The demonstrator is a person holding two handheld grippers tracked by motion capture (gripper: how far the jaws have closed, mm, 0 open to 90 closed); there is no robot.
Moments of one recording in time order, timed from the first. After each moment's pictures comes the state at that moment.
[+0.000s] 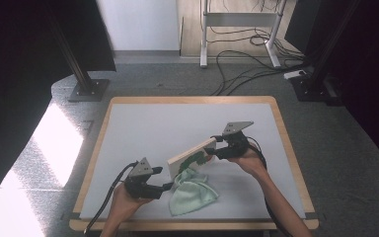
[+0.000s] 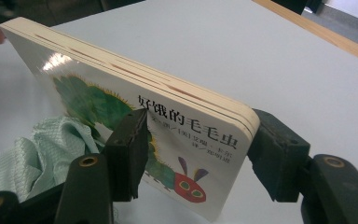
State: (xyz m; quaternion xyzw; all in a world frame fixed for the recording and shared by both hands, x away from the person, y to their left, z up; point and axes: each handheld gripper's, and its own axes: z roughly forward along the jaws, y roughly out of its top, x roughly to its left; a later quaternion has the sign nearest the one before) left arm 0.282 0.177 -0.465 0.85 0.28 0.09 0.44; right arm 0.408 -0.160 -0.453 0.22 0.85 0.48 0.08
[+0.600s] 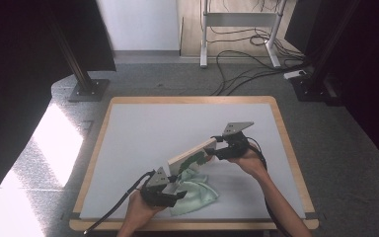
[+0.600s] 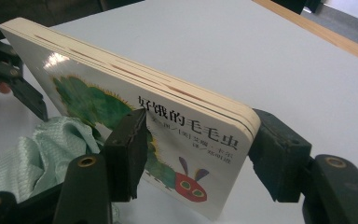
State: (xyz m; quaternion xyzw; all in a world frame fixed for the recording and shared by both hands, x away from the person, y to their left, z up) left arm 0.279 0.134 -0.499 0.86 0.26 0.08 0.43; right arm 0.406 -0.160 -0.453 0.22 0.85 0.48 0.09
